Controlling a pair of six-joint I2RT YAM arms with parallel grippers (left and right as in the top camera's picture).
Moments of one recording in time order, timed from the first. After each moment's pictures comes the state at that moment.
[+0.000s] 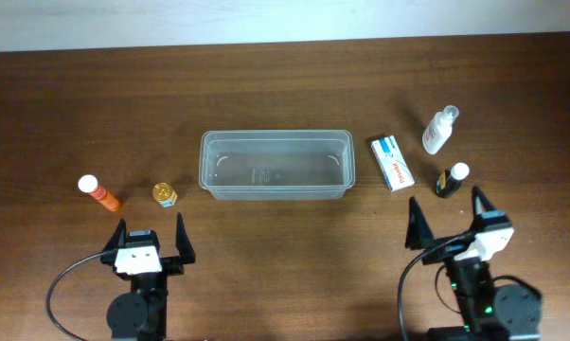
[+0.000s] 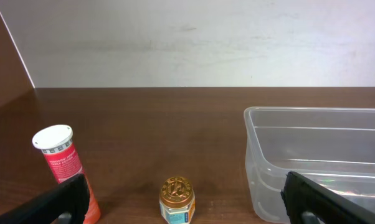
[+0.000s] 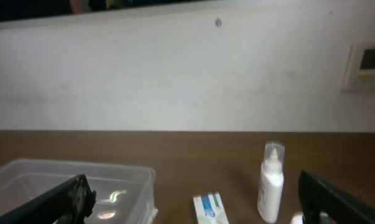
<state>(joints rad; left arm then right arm) -0.02 0.01 0.02 -0.08 -0.10 0.01 0.01 0.14 0.32 -0.15 -0.14 0.07</state>
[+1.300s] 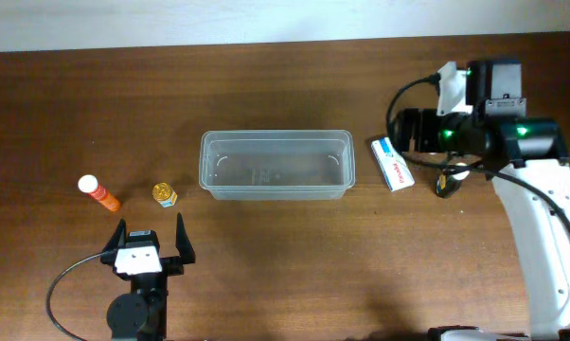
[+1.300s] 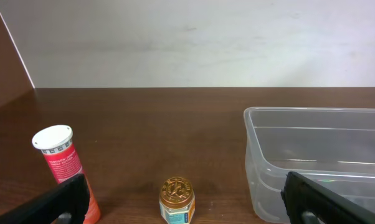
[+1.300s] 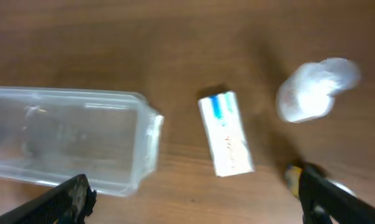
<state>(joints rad) -0.02 0.01 0.02 -0.08 -0.10 0.01 0.00 1.46 1.46 -0.97 -0.22 0.07</state>
